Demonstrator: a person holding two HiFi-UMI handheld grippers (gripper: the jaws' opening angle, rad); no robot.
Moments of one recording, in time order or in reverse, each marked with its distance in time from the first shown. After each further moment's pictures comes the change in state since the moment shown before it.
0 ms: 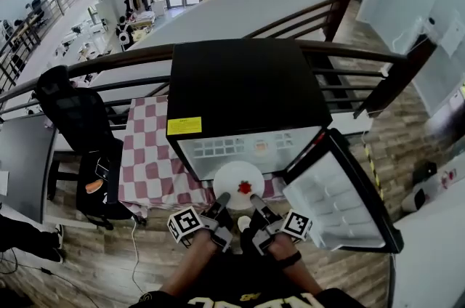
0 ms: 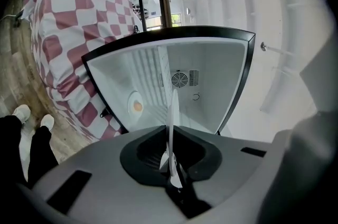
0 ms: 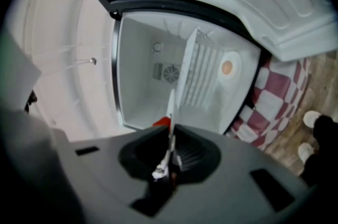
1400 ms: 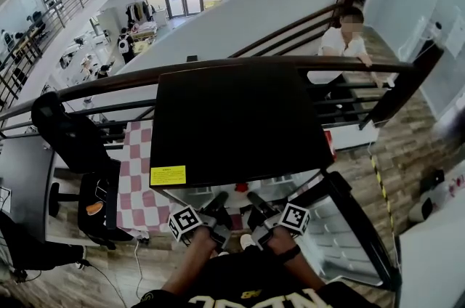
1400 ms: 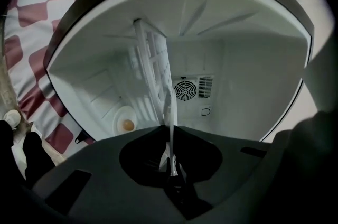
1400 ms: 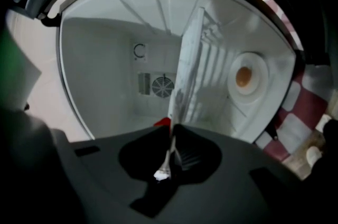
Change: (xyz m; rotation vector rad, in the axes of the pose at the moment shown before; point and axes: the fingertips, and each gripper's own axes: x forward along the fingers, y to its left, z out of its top) left arm 0.101 -0.003 0.070 -0.013 -0.041 0.012; right arm 0.092 -0.014 0.087 0.079 0.029 0.016
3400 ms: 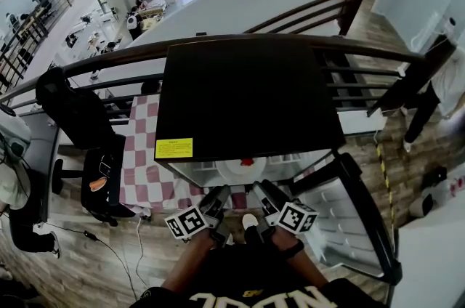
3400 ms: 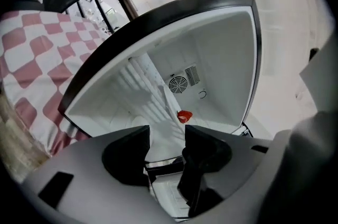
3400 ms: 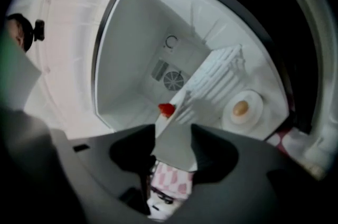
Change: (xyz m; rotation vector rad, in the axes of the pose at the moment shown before) left arm -0.052 0.008 -0.013 0.410 -0.007 0.062; right arm -0.027 0.004 -0.015 -0.496 0.008 -0.086
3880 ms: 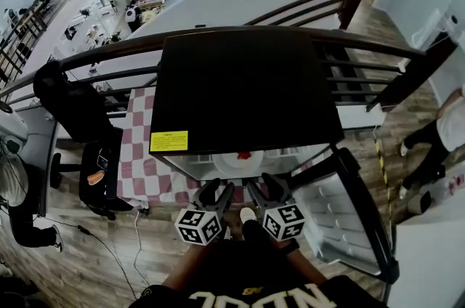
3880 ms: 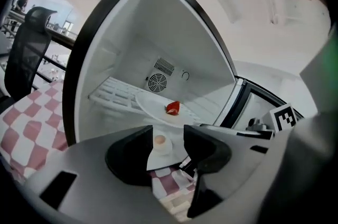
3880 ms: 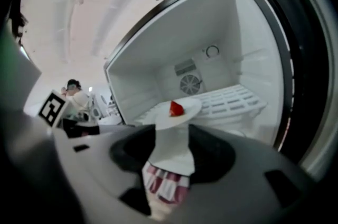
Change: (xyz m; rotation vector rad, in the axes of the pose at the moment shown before) left arm 0.003 -0.022 -0.010 0.624 0.017 0.106; right arm -0.005 0.019 0.001 -0.602 0.060 -0.119
